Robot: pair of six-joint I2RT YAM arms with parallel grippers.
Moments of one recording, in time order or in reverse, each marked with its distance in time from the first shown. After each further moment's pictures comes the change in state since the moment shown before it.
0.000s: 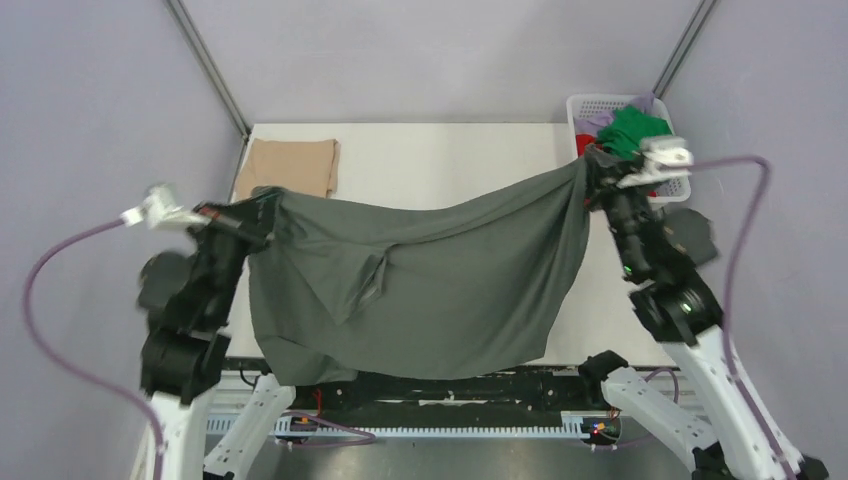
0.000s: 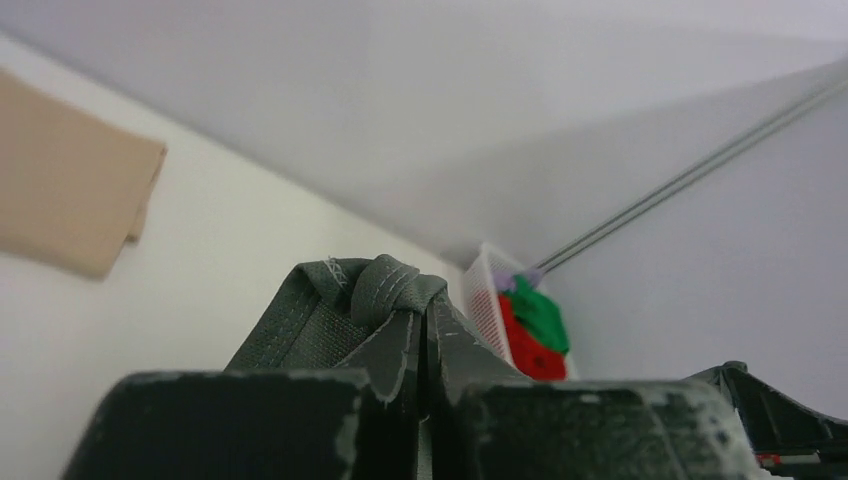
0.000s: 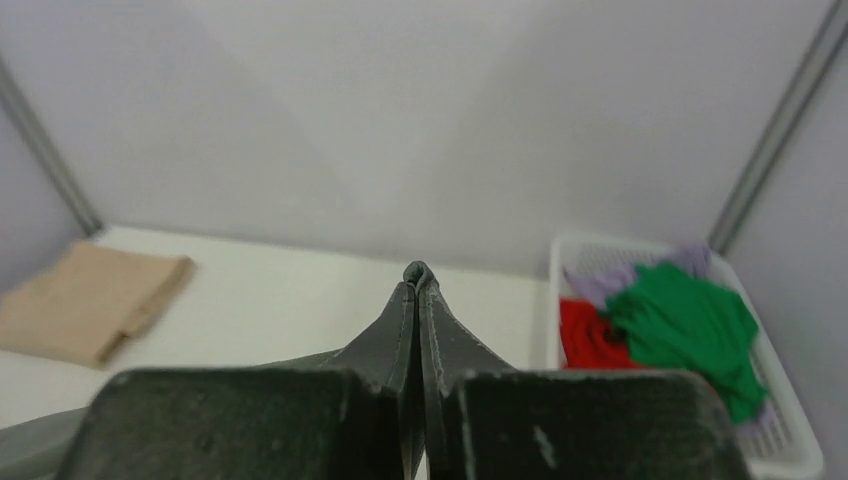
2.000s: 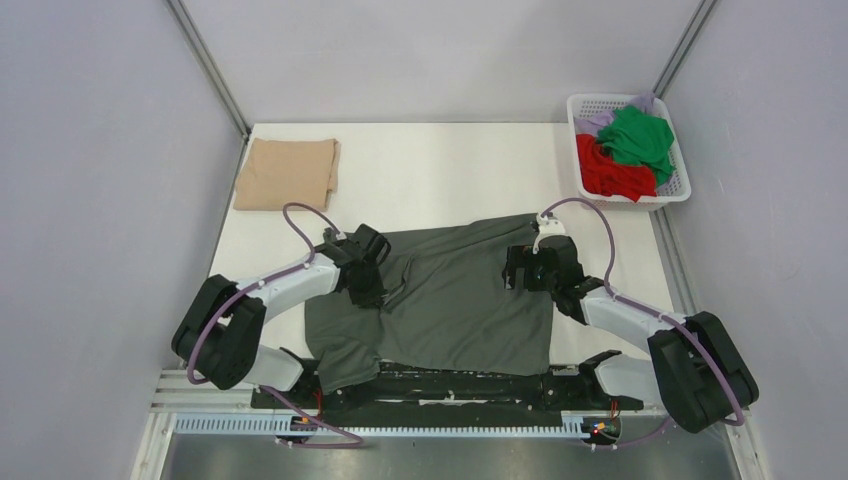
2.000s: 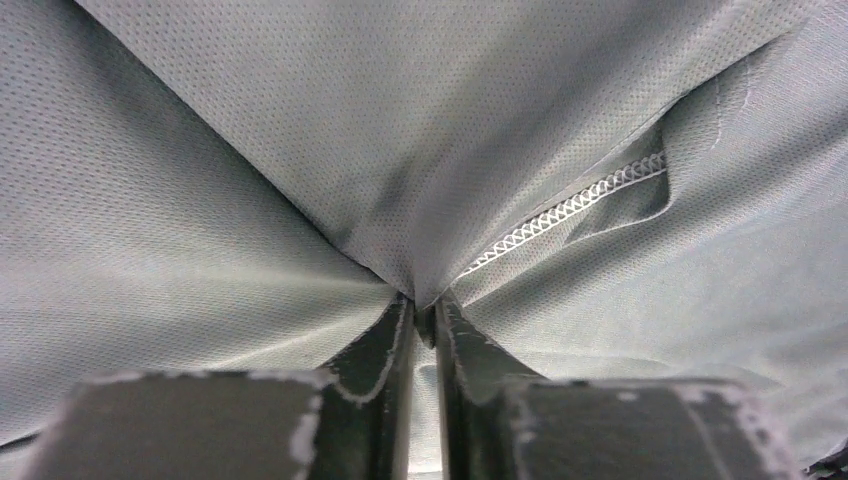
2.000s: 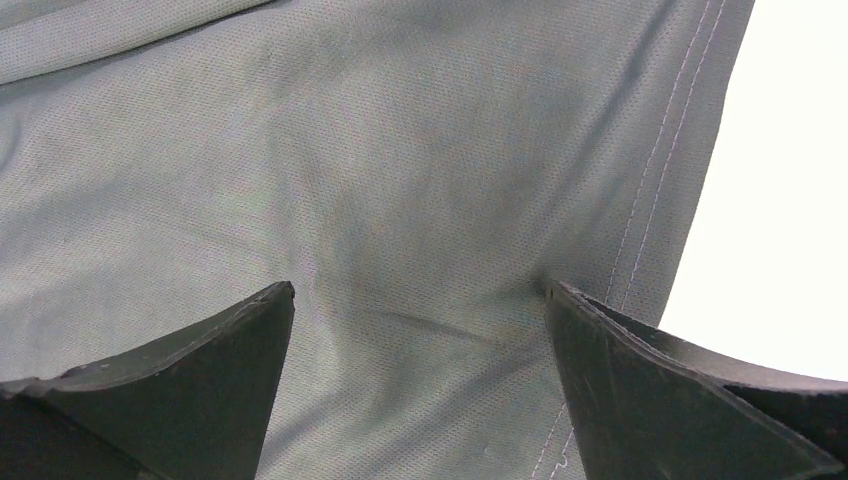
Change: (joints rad) left arm -0.373 0.914 -0.499 -0.032 0.087 -0.086; right arm -0.055 0.525 -0.741 0.239 -0.143 0.372
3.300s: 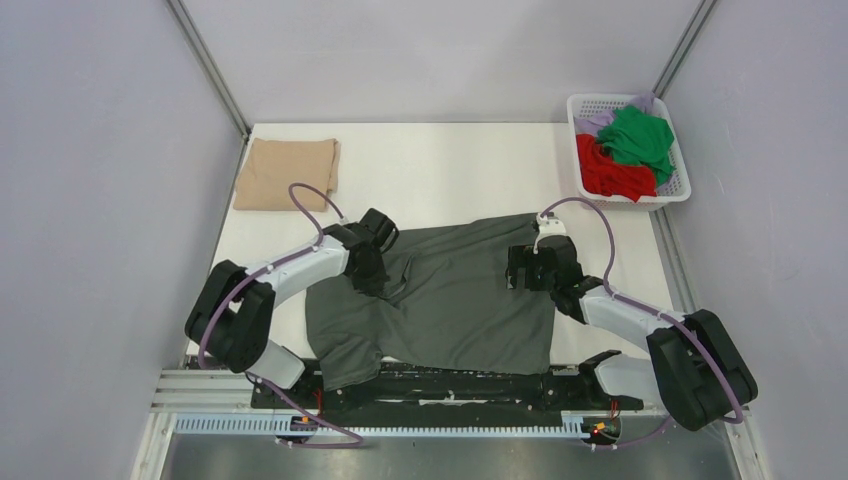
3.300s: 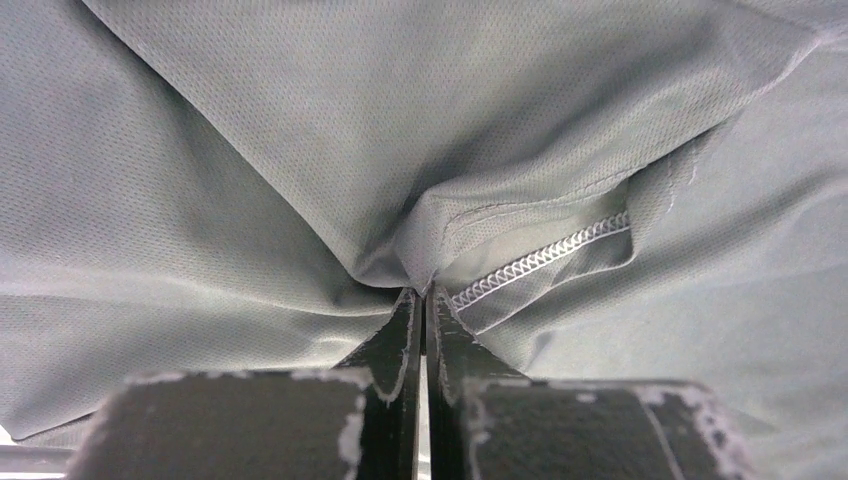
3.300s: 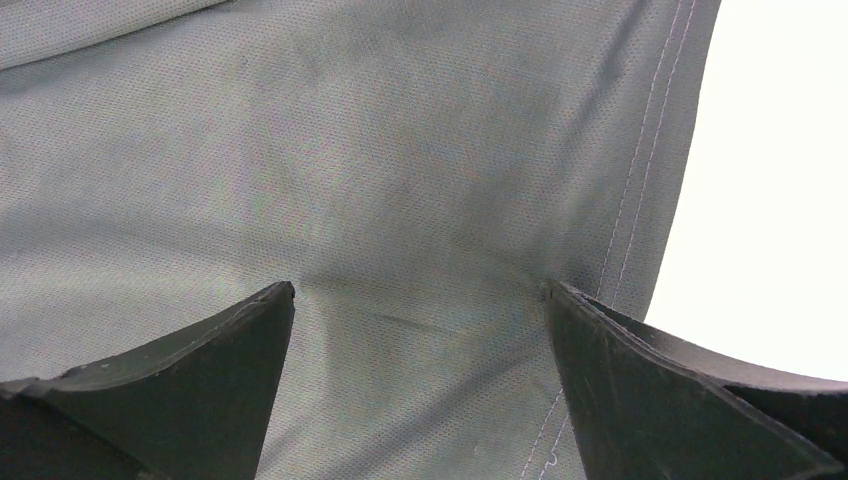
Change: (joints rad) left arm 0.000 0.089 0.161 -0.121 -0.100 0.019; right arm 0.003 0.011 0.005 -0.011 0.058 -0.019
